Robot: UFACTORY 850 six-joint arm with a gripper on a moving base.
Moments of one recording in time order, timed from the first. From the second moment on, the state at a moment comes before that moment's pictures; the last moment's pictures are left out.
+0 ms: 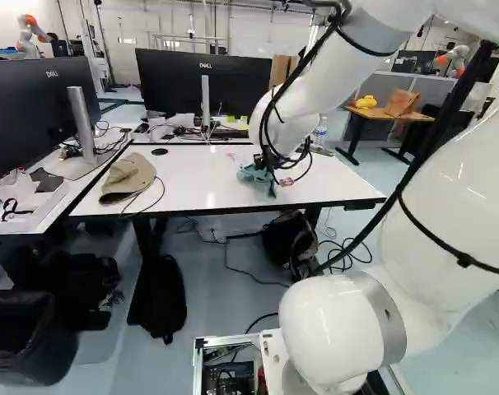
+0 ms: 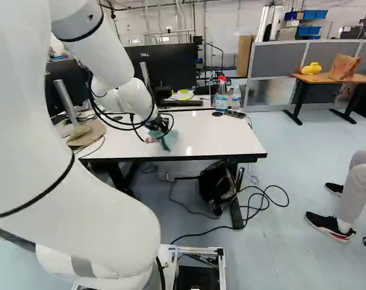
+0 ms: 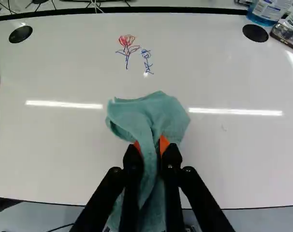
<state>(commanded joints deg) 2.9 5.2 -36.7 0.0 -1.5 0.0</state>
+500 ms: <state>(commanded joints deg) 1.8 0.4 -42.6 0.0 -1.5 0.0</state>
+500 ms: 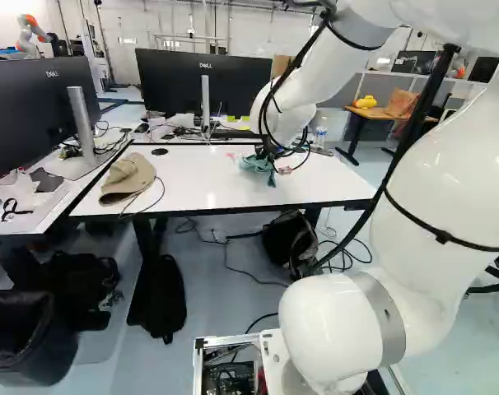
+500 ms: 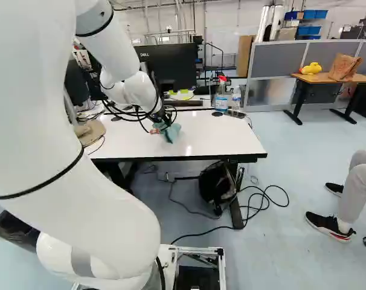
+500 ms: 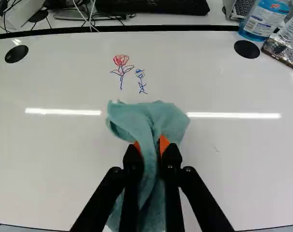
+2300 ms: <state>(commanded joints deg) -11.4 -2.7 -45.7 0.0 -1.5 0.0</state>
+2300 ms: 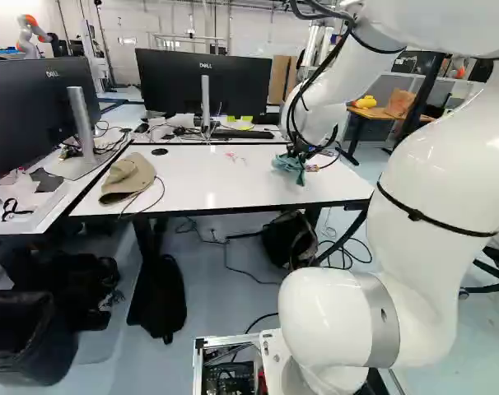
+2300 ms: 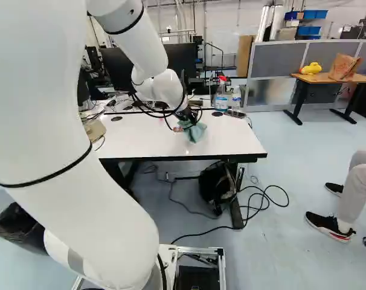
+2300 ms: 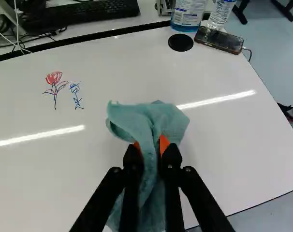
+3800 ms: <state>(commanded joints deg) -11.5 -11.2 -47.3 0.0 -1.5 0.0</state>
